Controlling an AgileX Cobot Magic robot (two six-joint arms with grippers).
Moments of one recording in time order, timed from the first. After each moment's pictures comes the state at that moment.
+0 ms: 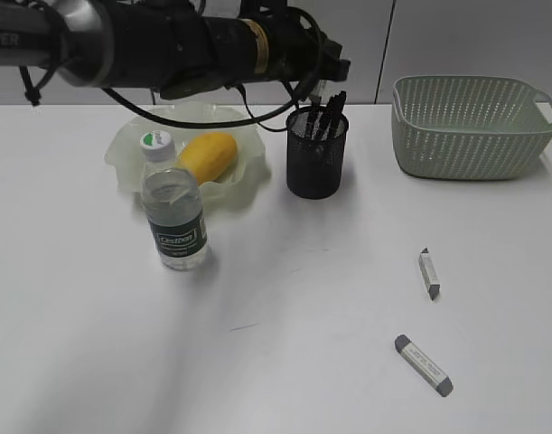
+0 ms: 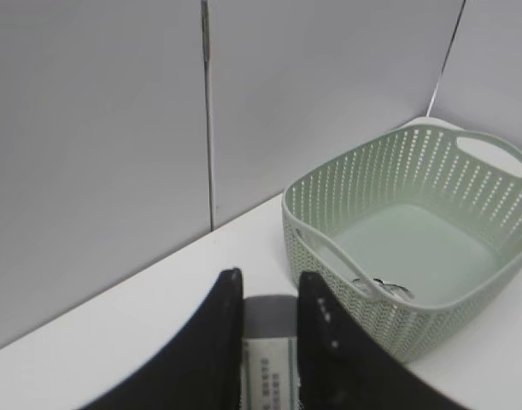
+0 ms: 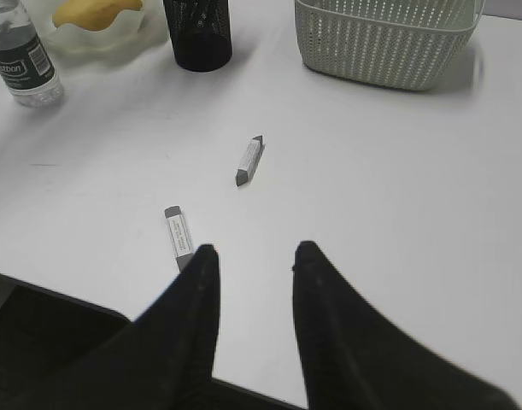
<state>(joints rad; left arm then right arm) -0.61 2.18 -1.66 0.92 -0.20 -0.92 0.46 -0.01 -0.51 -0.07 1.04 0.11</state>
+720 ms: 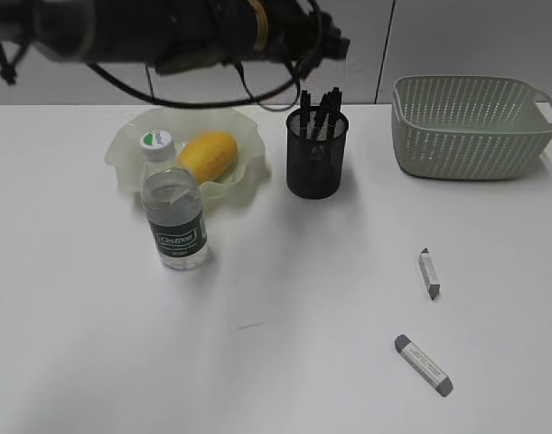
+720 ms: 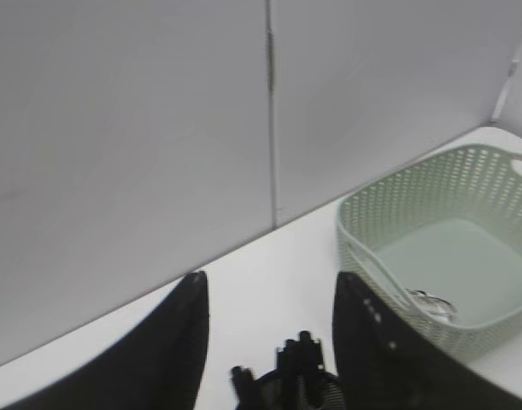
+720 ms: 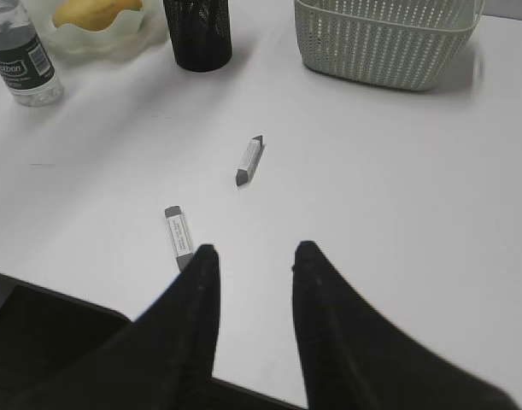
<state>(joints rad) -0.66 2.05 -1.65 0.91 0.04 -0.95 0.46 -0.01 -0.51 -0.07 1.04 0.11</state>
